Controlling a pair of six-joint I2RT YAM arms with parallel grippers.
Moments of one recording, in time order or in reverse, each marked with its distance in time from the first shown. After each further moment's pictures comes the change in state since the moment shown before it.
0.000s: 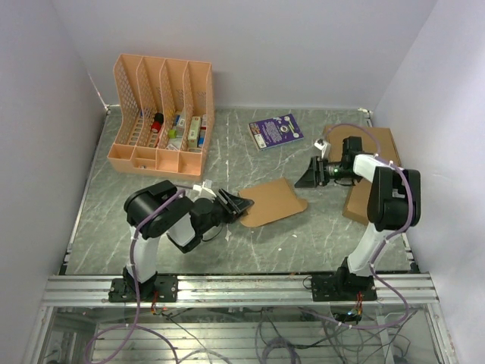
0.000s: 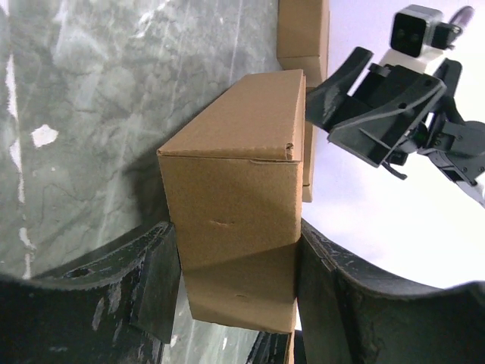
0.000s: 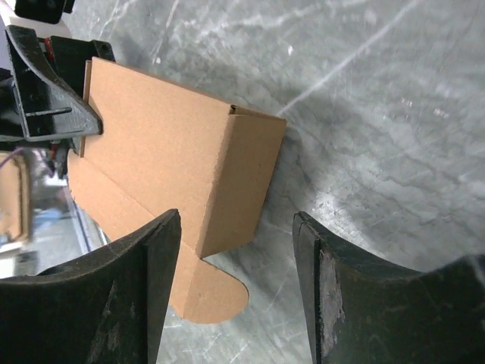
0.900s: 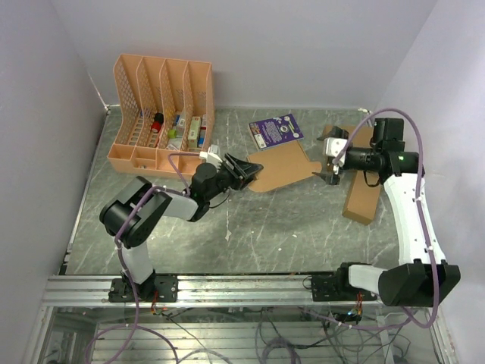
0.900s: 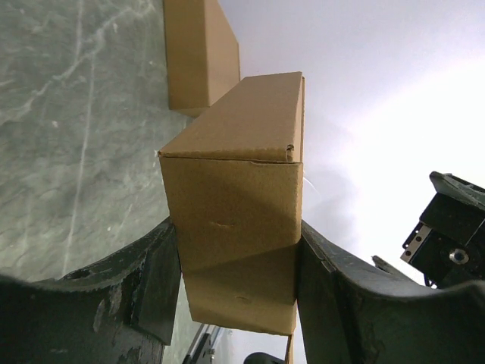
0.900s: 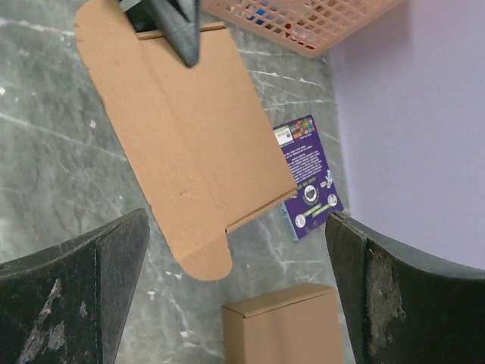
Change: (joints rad) left arm 0.118 -0.197 0.306 -0.367 0.143 -0.039; right arm 0.036 -0.673 0.179 -0.377 0.042 -1.054
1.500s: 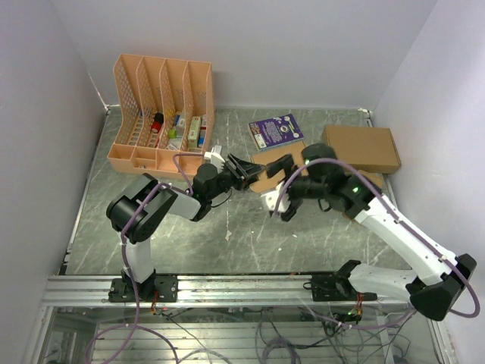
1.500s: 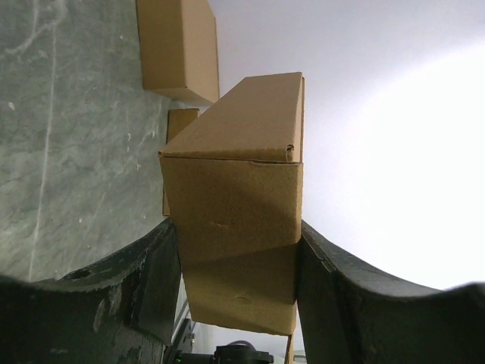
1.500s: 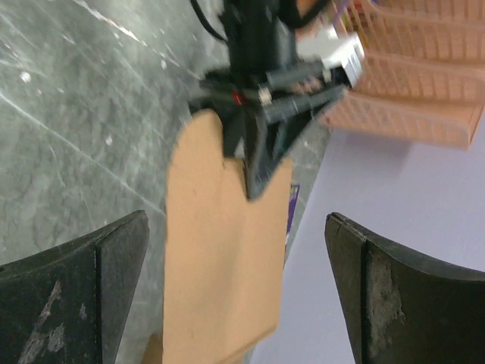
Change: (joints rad) left arm 0.000 0.061 0.034 0.072 0.075 -0.074; right arm 0.676 -0.111 -0.115 0.152 0.606 -0.040
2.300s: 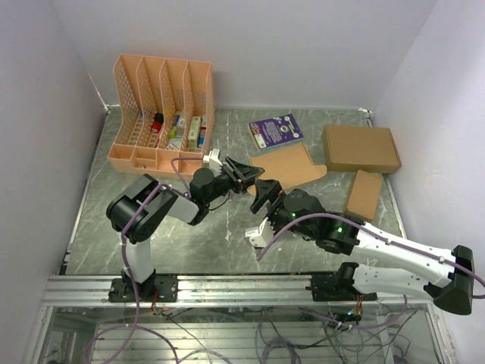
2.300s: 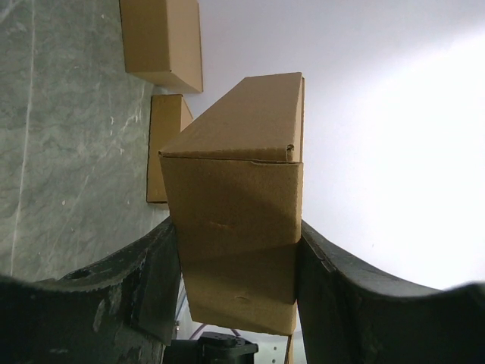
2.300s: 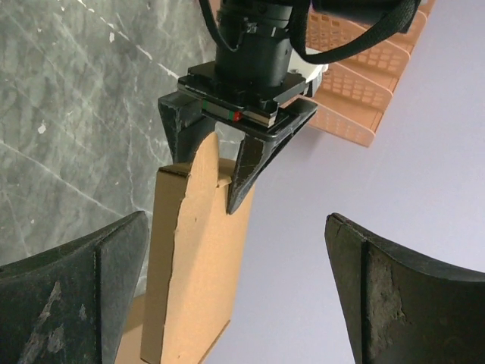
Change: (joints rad) left arm 0.002 0.000 -0.057 0.107 0.031 -0.051; right arm 0.480 -0.134 -0.375 0.426 0.590 -0.081
